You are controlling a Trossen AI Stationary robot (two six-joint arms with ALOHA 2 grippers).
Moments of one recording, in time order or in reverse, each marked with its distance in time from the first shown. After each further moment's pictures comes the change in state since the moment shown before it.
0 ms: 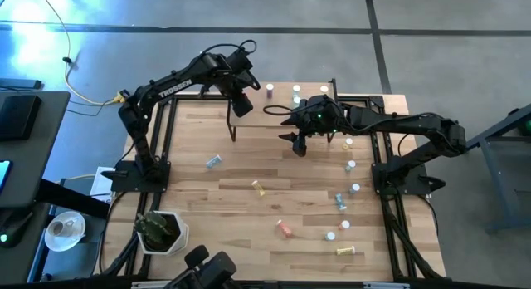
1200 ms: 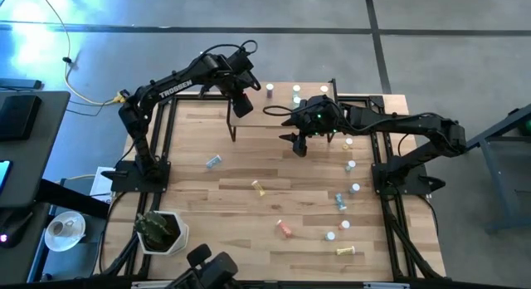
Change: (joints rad) left arm -0.006 0.000 -0.002 0.023 -0.010 0.034; right arm 0.000 0.000 0.000 -0.014 0.000 0.000
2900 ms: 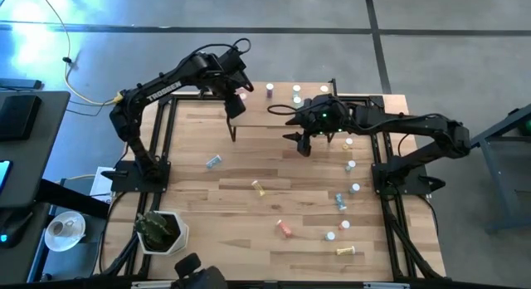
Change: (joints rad) left arm -0.027 -0.101 0.000 -0.086 -0.047 -0.006; right arm -0.001 -0.054 0.000 -0.049 0.000 0.001
